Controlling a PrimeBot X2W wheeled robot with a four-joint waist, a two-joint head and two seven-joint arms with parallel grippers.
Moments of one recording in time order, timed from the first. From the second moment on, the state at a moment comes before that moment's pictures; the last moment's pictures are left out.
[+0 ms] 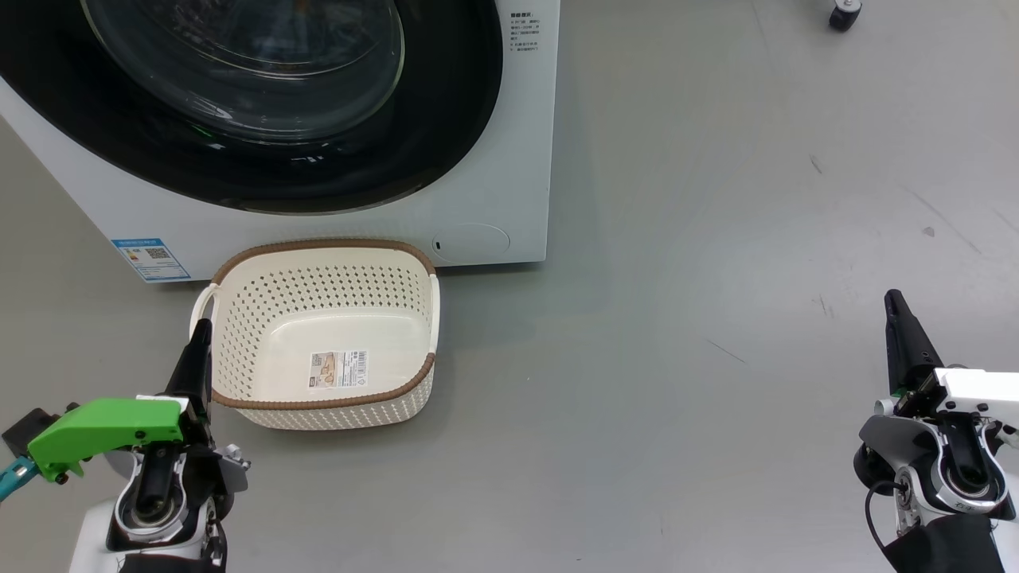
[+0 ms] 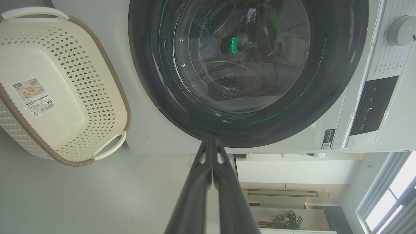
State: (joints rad) left arm -0.06 0.04 0.09 0.28 -1.60 -0.13 0.11; right arm -0.06 -0.04 -0.13 0.27 1.60 0.12 0.10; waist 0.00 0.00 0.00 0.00
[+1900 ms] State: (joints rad) left arm -0.06 0.04 0.09 0.28 -1.60 -0.13 0.11; right arm -0.06 -0.04 -0.13 0.27 1.60 0.12 0.10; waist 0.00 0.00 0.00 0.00
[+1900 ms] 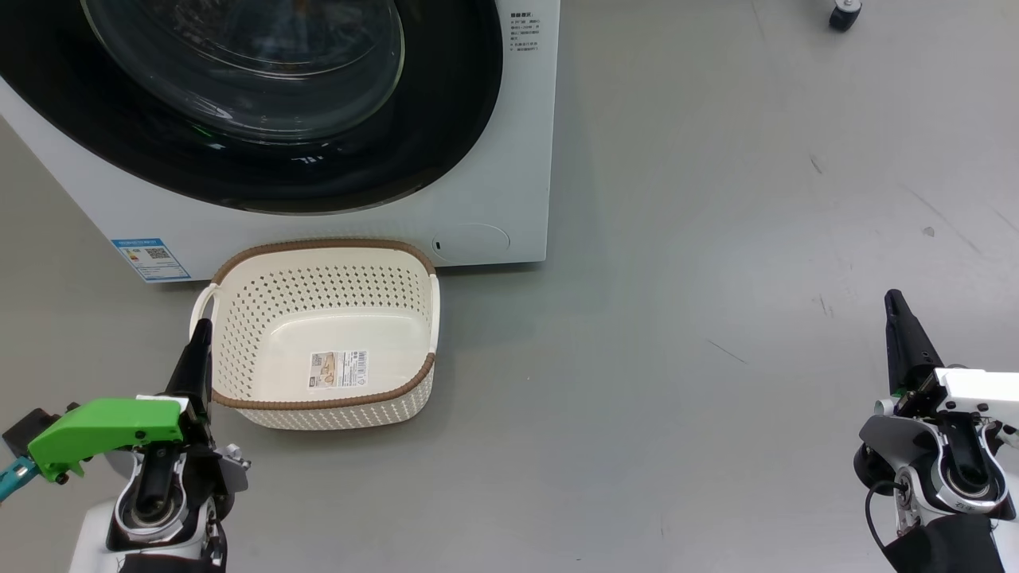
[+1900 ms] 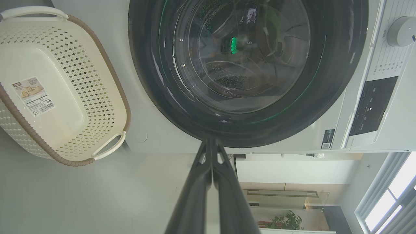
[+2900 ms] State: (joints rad) left arm -0.06 0.04 0.09 0.28 -1.60 -0.13 0.11; right arm -0.06 -0.04 -0.13 0.27 1.60 0.12 0.10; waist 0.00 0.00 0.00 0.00
